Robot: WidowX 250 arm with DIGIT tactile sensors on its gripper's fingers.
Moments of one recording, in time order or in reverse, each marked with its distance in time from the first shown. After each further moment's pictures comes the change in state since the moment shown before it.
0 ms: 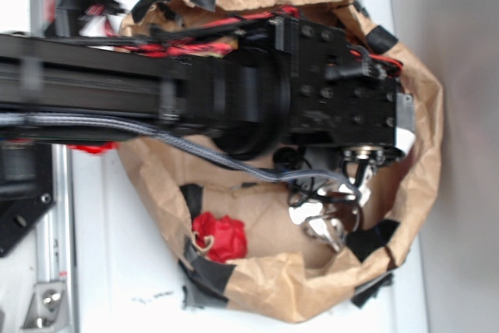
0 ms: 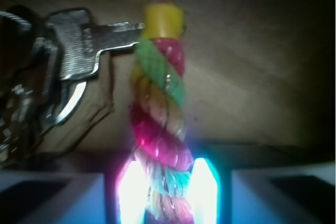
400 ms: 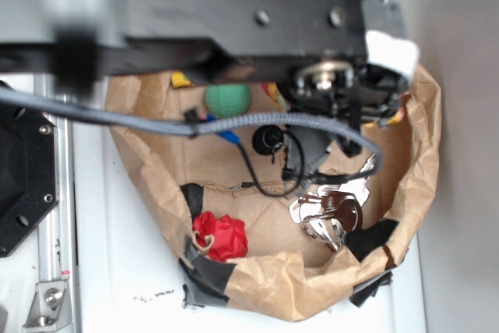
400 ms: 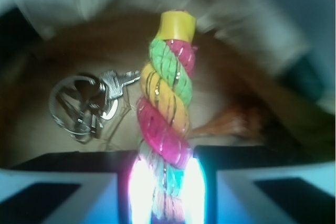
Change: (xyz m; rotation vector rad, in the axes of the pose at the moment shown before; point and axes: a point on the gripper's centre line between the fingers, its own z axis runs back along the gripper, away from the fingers) arm -0.015 0.008 0.099 -0.037 -0.104 0.270
